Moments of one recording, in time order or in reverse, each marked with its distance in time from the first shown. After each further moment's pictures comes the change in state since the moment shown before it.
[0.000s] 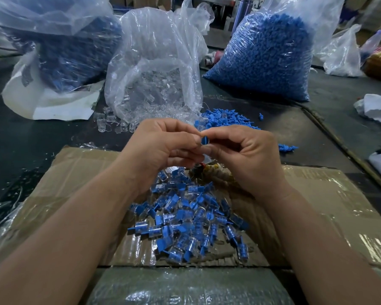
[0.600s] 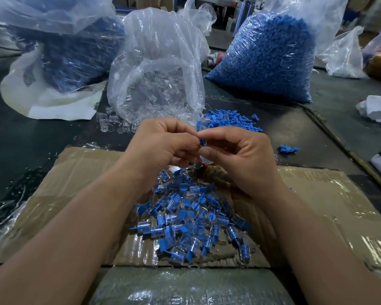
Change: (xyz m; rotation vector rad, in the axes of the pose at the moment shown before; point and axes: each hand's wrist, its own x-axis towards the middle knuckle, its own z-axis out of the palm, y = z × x) left_hand -0.001 0.001 0.002 0.095 0.094 0.029; right_hand 0.001 -0.002 0.006 0.138 -0.050 0.103
